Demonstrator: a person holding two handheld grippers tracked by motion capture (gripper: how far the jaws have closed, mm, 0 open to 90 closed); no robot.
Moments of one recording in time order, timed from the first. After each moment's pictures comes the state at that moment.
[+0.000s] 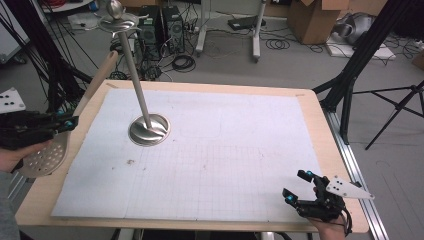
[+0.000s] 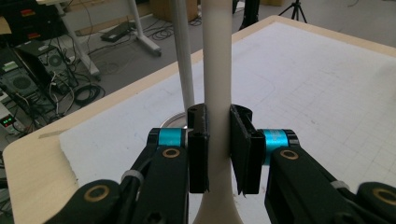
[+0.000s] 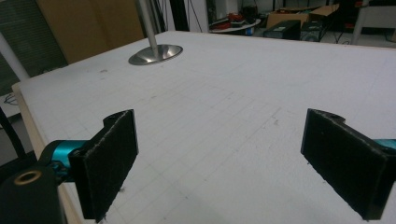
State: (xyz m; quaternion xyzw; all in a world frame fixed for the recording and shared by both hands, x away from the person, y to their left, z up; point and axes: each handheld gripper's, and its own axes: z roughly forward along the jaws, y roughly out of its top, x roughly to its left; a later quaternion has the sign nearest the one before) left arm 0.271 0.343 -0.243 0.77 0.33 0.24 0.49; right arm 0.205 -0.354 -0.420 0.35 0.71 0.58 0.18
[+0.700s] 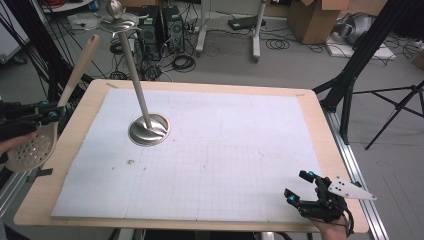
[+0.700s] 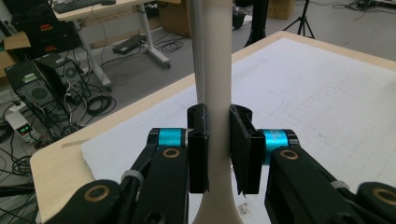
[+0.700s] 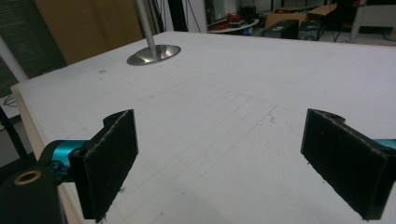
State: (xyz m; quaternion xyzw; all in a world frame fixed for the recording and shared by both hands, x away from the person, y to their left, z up) left arm 0.268 0.360 -0.222 0.76 0.32 0.26 0.50; right arm 0.204 -0.359 -0.421 0.36 0.71 0.58 0.18
